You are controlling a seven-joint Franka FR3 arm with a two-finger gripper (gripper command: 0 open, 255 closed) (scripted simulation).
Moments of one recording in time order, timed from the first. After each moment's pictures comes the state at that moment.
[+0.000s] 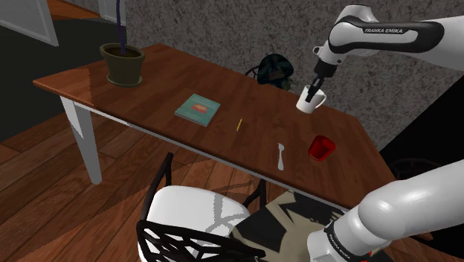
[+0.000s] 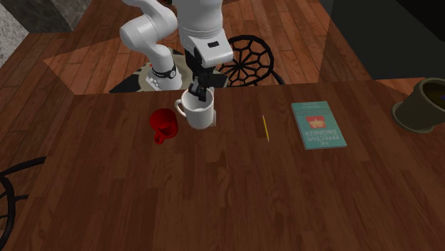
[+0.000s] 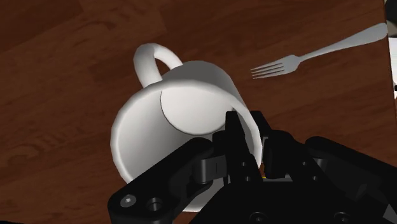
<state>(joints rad) -0.19 -0.27 -0.15 -2.10 -0.12 1.83 -0.62</state>
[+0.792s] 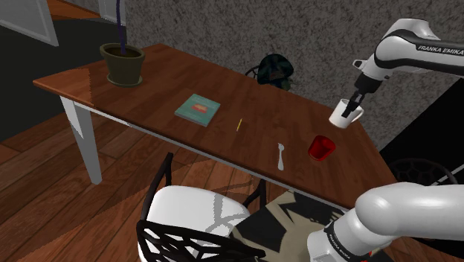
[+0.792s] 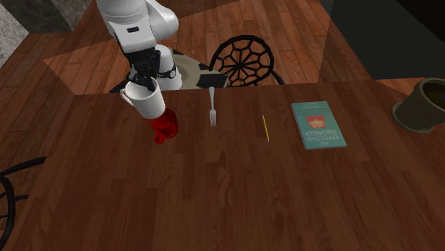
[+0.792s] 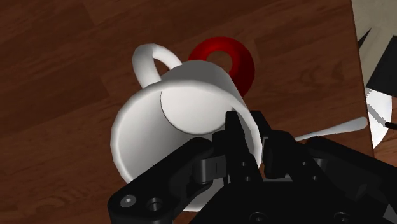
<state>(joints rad) -0.30 -0.59 -0.27 -2.34 -0.23 1.76 -0.81</state>
